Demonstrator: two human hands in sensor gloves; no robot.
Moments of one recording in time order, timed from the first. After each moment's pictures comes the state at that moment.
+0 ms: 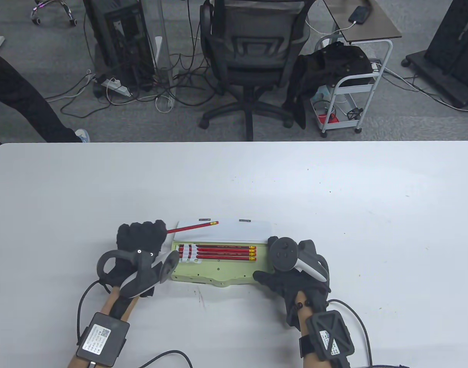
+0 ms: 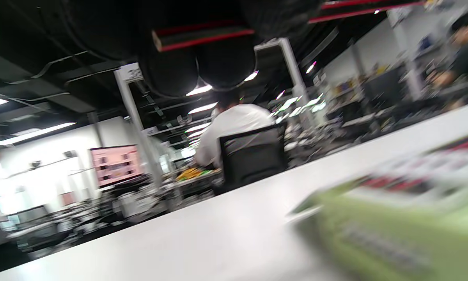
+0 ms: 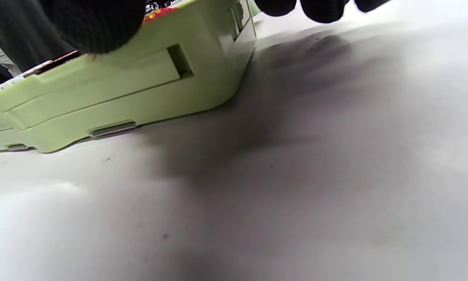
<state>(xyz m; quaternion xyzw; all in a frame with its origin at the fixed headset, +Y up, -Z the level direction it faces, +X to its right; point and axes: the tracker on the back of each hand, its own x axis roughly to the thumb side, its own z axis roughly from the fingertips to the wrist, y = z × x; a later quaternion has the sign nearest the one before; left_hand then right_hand) -0.197 -0.683 -0.292 0.15 -0.11 -0.14 0.97 0.105 -0.742 -0.312 0.12 0.19 0.96 0.17</state>
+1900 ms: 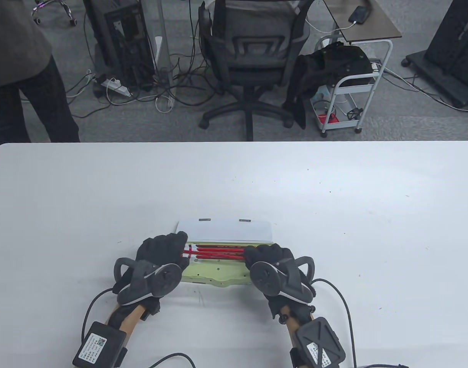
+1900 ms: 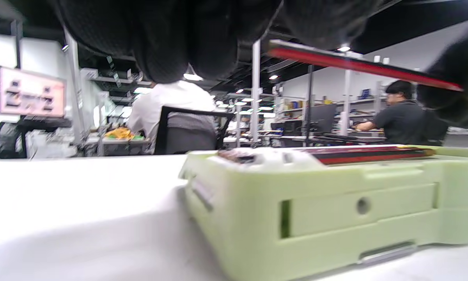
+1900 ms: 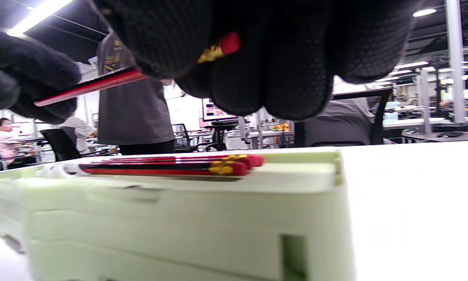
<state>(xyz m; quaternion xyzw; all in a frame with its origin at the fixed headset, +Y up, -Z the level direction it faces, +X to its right) -0.212 -0.704 -0.285 0.07 -0.18 0.02 0.98 0.069 -0.697 -0.281 0.19 -0.11 0.97 0.10</state>
